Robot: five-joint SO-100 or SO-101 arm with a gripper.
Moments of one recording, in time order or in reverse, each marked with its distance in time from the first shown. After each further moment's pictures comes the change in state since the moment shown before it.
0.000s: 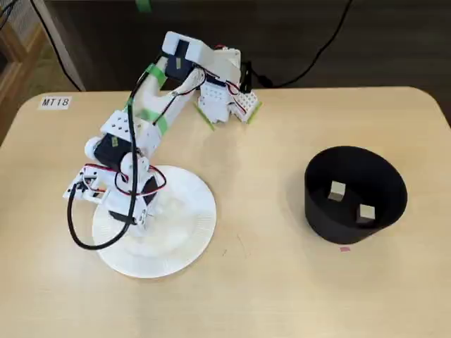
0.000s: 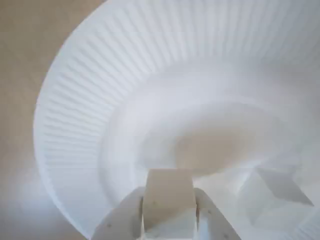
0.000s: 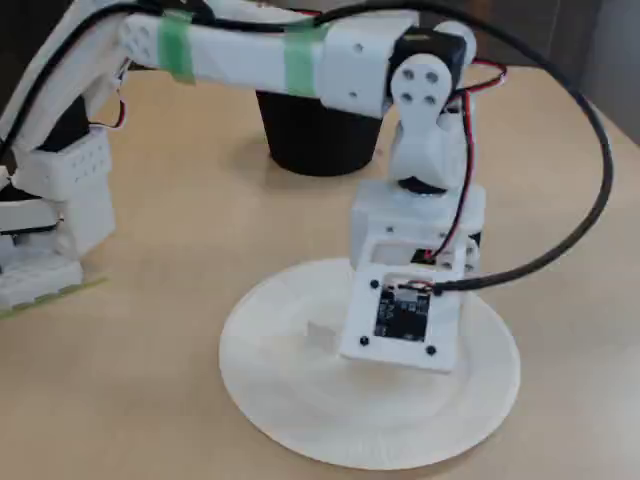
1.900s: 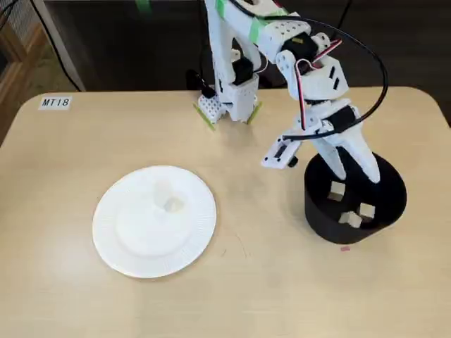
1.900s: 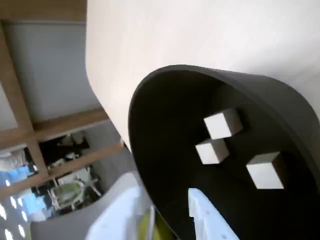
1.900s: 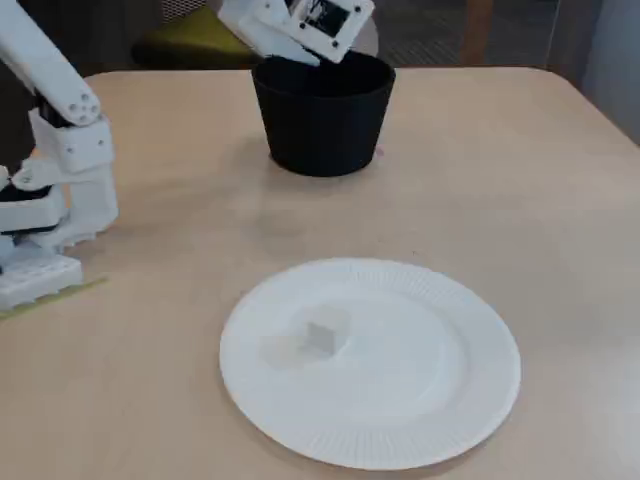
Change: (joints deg) arm -60.6 69.1 75.5 -49.1 8.0
